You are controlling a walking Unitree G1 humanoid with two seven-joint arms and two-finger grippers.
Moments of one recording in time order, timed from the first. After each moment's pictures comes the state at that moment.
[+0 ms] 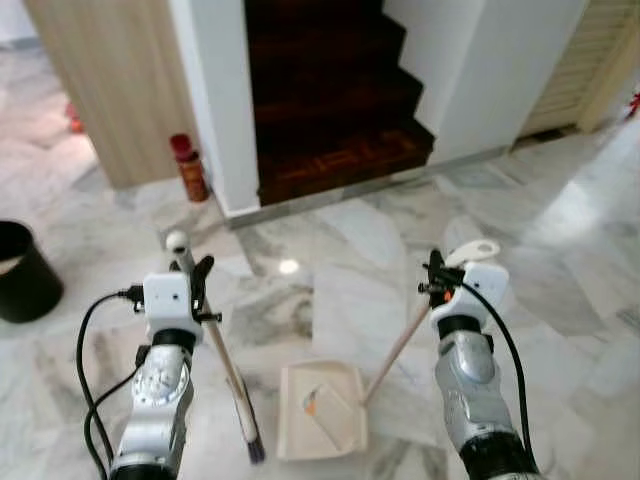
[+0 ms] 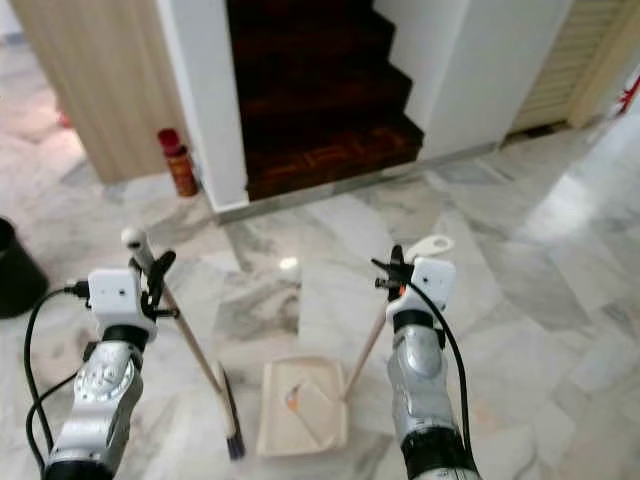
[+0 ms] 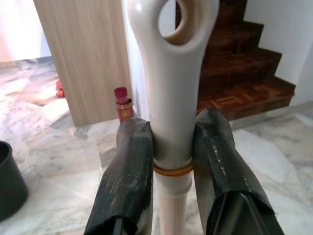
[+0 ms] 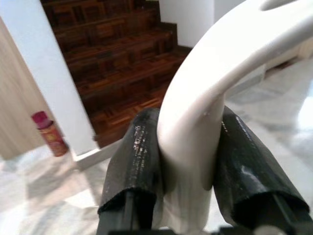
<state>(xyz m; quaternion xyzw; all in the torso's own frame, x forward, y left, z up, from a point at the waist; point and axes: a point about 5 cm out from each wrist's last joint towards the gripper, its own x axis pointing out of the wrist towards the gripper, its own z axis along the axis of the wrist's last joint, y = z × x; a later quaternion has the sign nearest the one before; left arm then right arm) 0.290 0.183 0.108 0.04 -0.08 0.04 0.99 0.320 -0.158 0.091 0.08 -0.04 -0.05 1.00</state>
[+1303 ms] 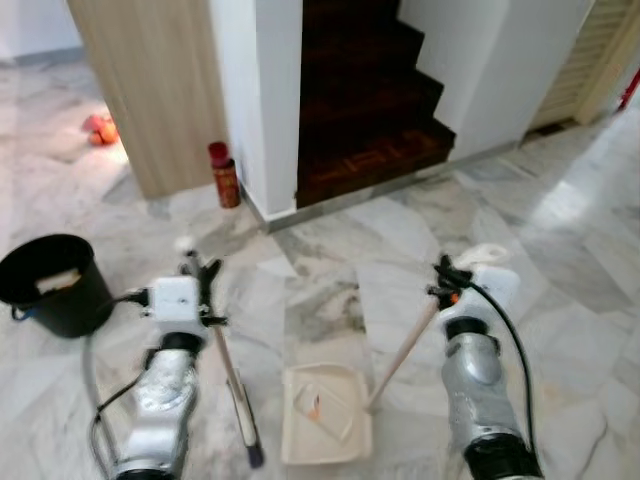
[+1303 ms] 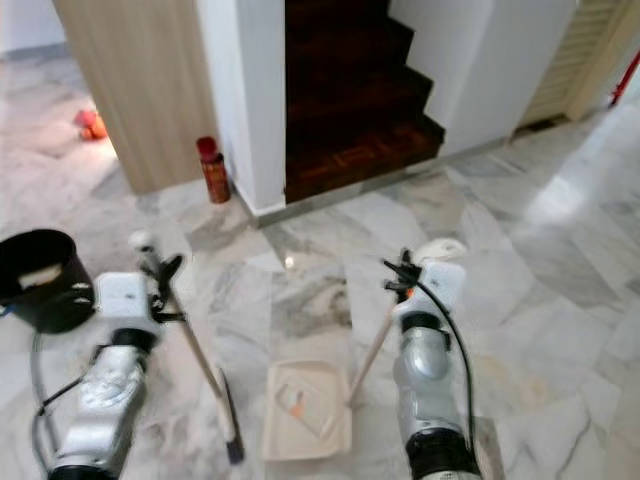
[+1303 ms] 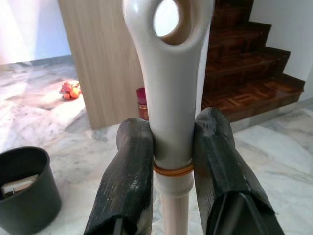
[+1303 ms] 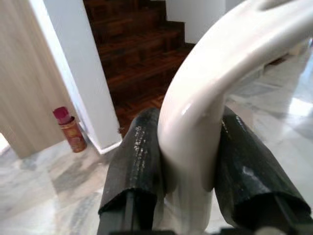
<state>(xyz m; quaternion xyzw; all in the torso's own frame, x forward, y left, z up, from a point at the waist) 0.286 0.185 0.105 0.04 -0.07 0.05 1.00 0.319 -0.160 0.088 0.07 -0.03 -0.05 1.00</state>
